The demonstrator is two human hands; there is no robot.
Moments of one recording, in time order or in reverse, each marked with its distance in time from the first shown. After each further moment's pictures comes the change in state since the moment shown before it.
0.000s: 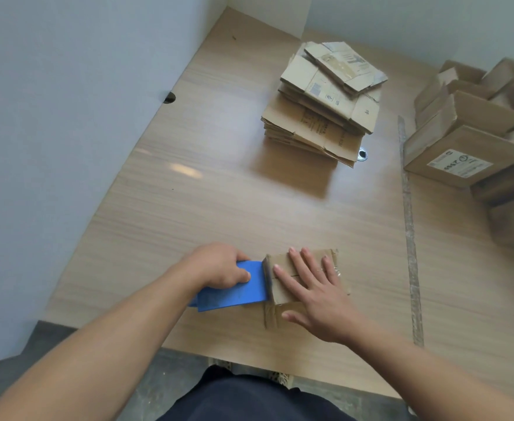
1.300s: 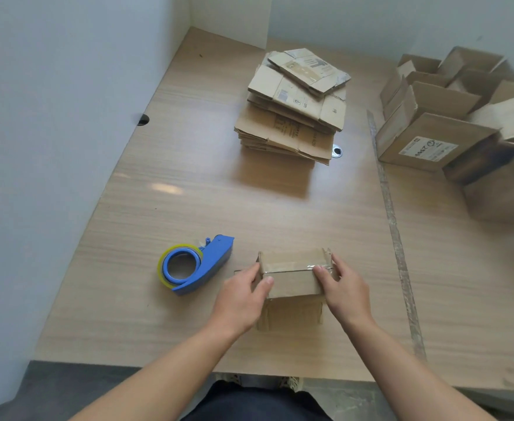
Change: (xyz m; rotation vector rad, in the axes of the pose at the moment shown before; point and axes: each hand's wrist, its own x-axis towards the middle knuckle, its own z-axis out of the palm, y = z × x) left_hand -0.016 0.049 0.069 -0.614 0.452 0.158; right_hand -0.014 0.007 -0.017 0.963 0.358 0.940
